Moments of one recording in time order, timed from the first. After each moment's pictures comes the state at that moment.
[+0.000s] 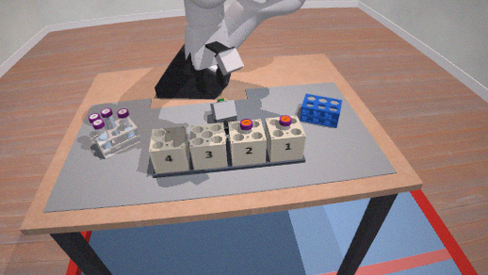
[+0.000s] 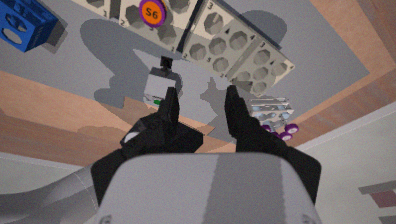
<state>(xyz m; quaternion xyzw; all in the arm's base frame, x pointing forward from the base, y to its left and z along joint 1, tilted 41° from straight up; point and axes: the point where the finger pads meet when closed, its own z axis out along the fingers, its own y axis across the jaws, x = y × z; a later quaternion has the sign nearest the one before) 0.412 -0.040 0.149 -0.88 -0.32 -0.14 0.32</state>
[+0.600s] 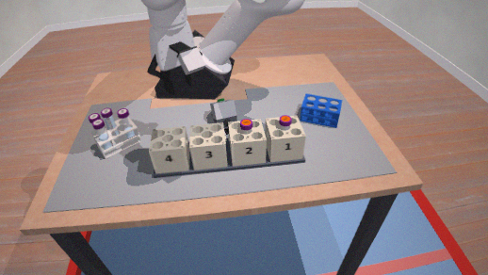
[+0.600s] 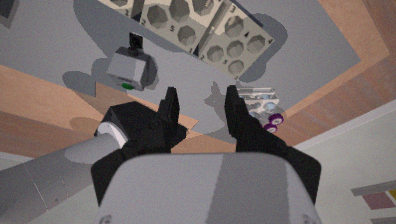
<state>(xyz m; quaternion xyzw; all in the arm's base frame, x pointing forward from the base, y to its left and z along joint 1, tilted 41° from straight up) 0.410 -0.102 0.095 -0.88 -0.33 -0.15 0.32</state>
